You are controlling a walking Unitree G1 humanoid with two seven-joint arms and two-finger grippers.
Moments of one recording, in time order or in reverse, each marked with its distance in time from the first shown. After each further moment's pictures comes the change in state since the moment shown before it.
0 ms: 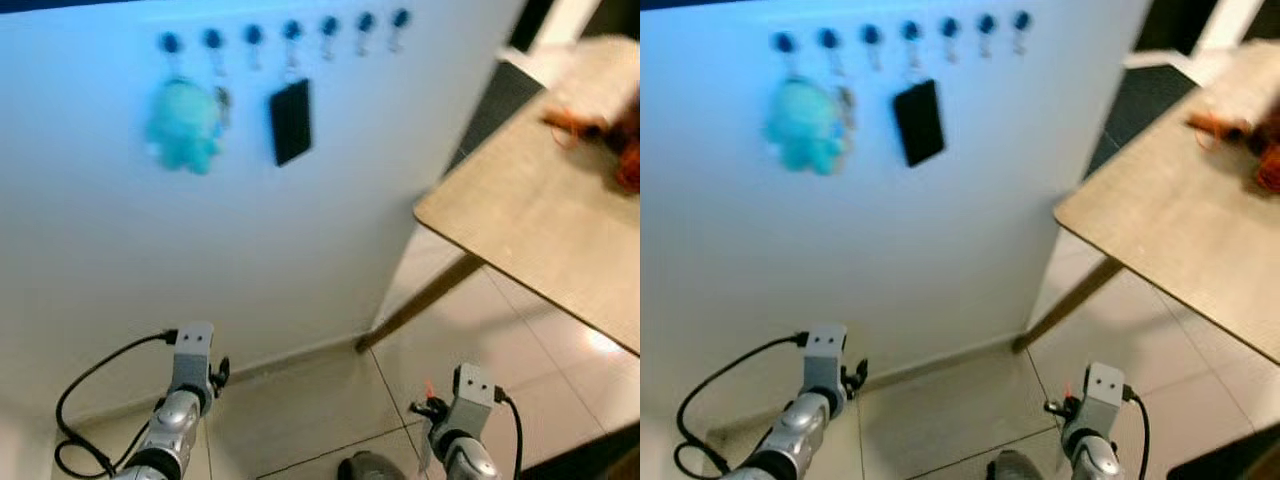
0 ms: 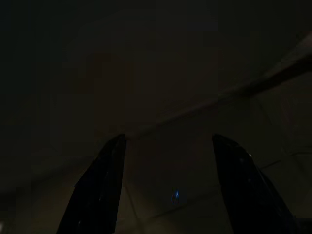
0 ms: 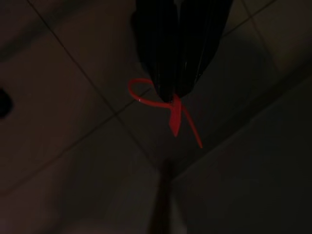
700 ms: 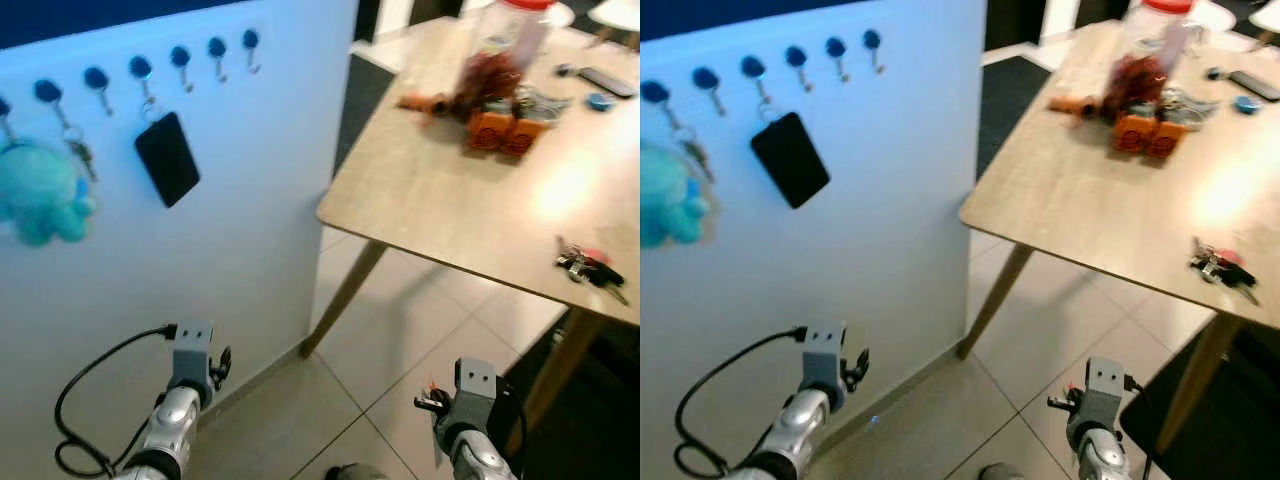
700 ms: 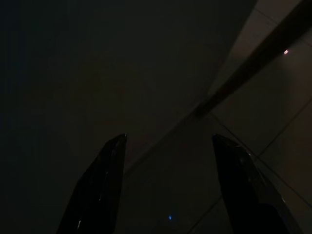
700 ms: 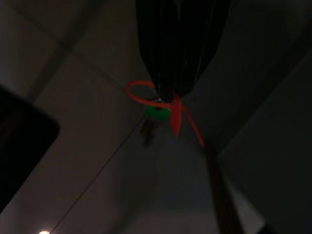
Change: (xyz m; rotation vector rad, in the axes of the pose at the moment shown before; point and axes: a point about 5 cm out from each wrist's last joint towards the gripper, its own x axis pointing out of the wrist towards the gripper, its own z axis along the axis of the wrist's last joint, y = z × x) left arm -0.005 0.004 -0.003 -0.007 -0.048 0.011; right arm 0.002 0.012 -0.001 -0.052 0.012 0.059
